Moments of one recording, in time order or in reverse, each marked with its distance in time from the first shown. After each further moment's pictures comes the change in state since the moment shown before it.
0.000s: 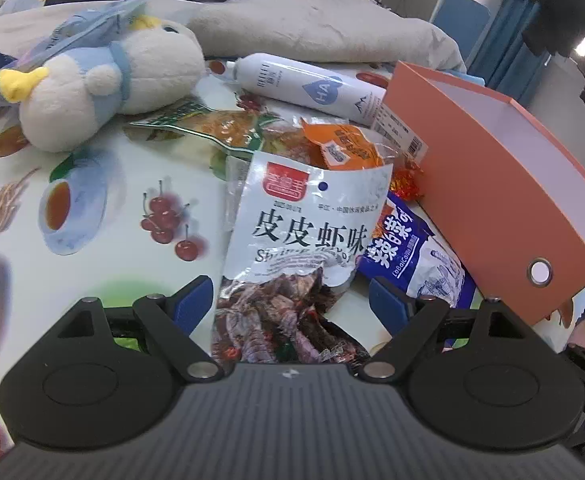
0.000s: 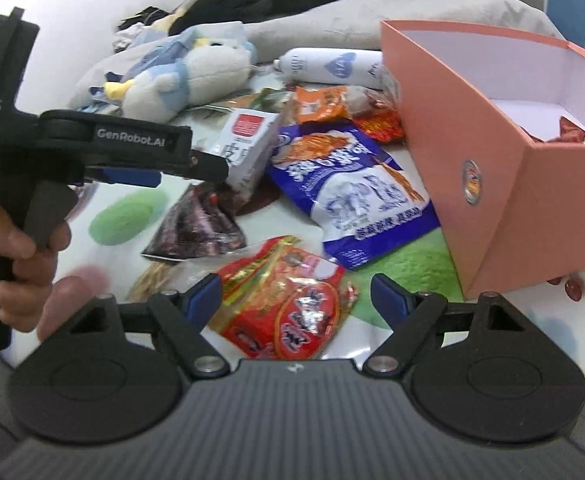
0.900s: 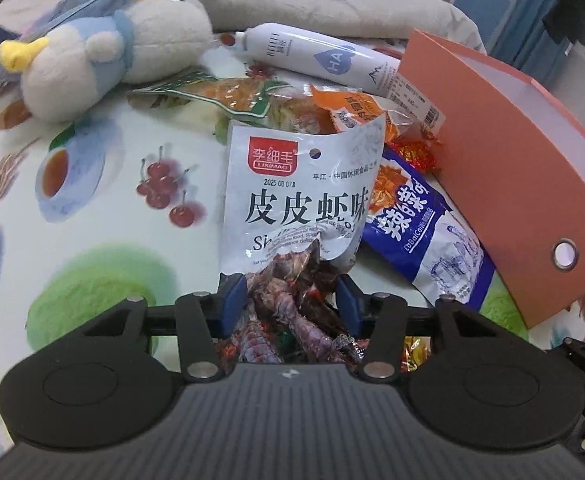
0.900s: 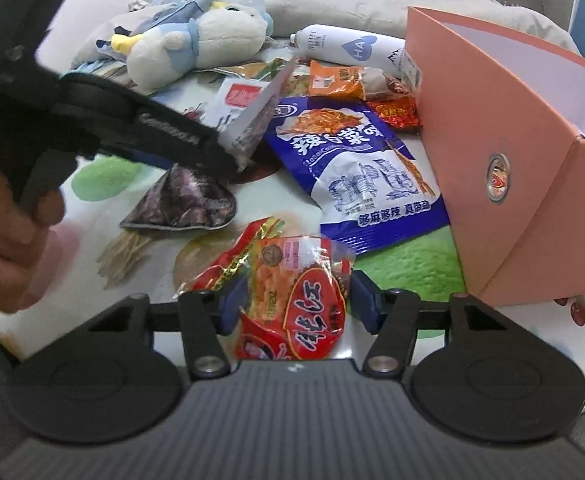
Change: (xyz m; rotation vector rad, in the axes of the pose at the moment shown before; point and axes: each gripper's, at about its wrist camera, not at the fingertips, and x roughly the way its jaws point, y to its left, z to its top) left arm 0.013 -0.009 -0.015 -0.037 0.047 0.058; right arm 0.015 0.004 -0.005 -0.120 0.051 -0.006
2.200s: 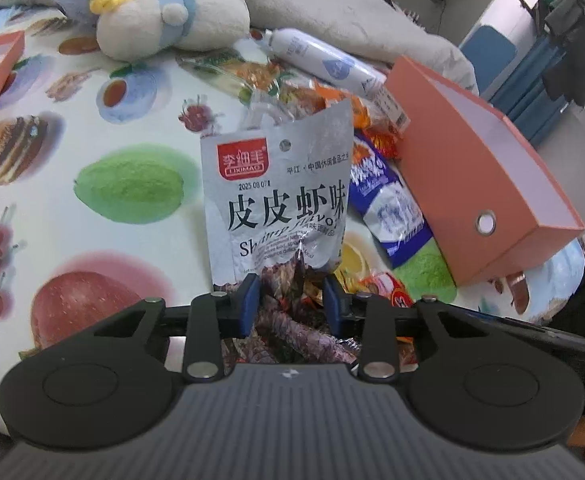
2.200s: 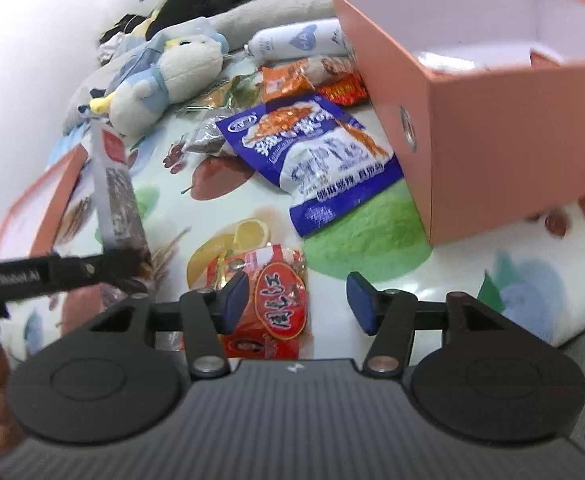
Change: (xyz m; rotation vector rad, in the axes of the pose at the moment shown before) left arm -0.086 0.004 -0.070 -0.173 -0.022 -0.078; right arm -0.029 -0.044 -0.011 0.334 0.051 0.116
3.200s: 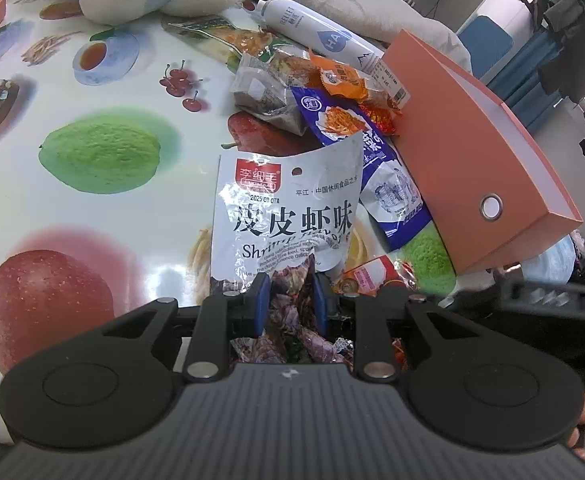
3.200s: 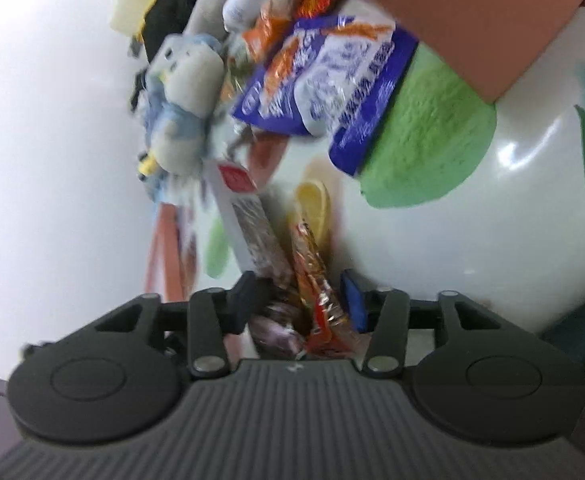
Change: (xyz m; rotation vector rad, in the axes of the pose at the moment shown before) left arm 0.029 0.005 -0.005 -0.027 0.047 -0.052; right arm 0.036 -0.034 -0.003 0.476 0.184 0.395
